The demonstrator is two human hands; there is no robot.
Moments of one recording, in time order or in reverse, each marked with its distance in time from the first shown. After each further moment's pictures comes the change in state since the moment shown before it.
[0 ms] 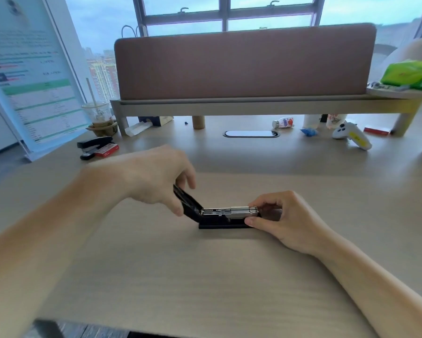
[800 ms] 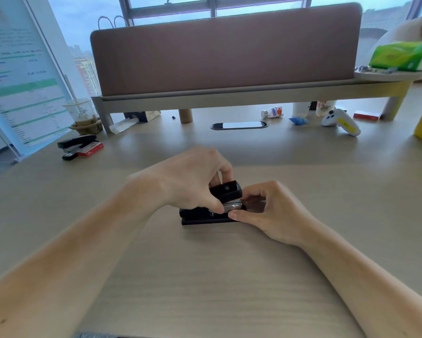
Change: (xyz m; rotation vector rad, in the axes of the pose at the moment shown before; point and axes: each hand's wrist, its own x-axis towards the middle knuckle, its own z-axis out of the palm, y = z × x) left_hand 0.038 0.068 0.025 -0.183 0.068 0.142; right_hand 0.002 0.006 -0.003 -0.034 -0.005 -0.066
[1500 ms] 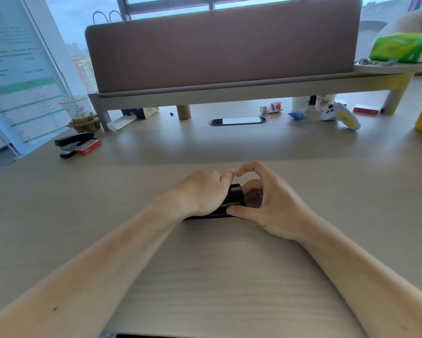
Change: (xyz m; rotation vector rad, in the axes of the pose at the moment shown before) left_hand 0.024 0.007 0.054 -0.222 0.090 -0.301; right_hand 0.000 -0.002 0.001 0.036 0.061 0.013
